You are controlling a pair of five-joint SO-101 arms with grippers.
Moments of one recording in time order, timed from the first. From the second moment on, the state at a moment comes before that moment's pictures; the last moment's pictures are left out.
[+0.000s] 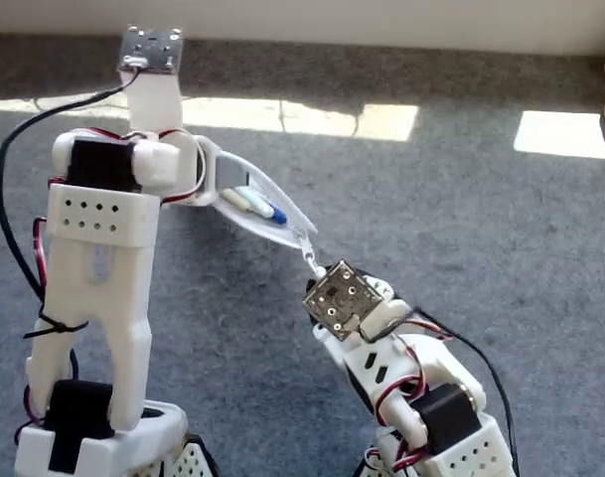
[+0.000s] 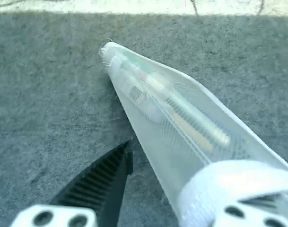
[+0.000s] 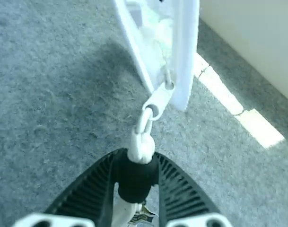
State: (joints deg) left arm 1.8 -12.6 -8.3 88.9 8.1; right arm -30.8 -90.2 70.6 55.2 27.2
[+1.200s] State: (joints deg) left arm 33.6 -12.6 -8.4 73.3 1.3; right arm -30.9 -104.0 71.3 67.6 27.2
